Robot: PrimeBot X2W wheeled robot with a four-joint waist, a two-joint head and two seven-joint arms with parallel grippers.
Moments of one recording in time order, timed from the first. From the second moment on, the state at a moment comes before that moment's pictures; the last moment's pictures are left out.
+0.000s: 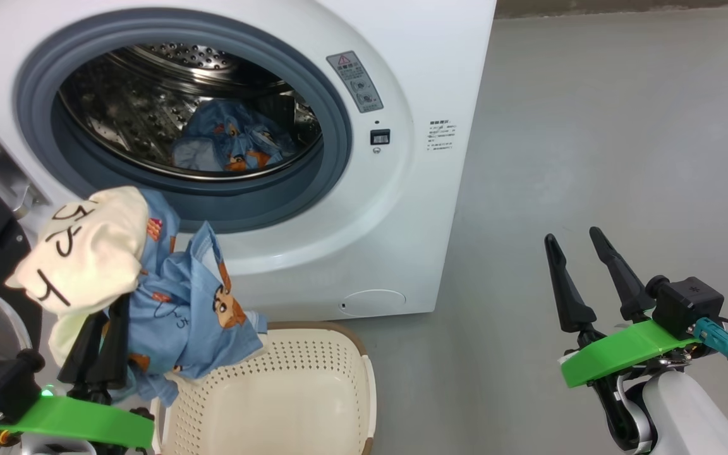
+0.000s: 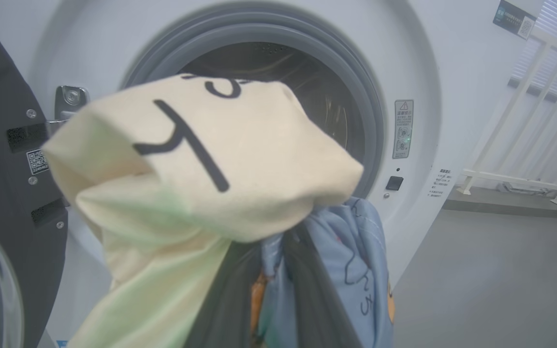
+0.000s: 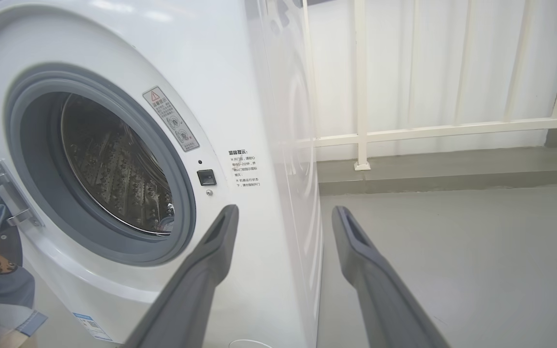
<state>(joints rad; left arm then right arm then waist) -0.18 0.39 -0.25 0.20 -0.69 -0.07 -0.25 -0.25 -0.13 0.16 0.32 0.37 0.12 -0.25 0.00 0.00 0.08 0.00</state>
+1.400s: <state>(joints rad) -0.51 0.36 -0.29 0.44 -0.69 -0.12 -0.25 -0.31 -0.11 0.20 0.29 0.34 0.12 -0.25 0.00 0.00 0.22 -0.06</state>
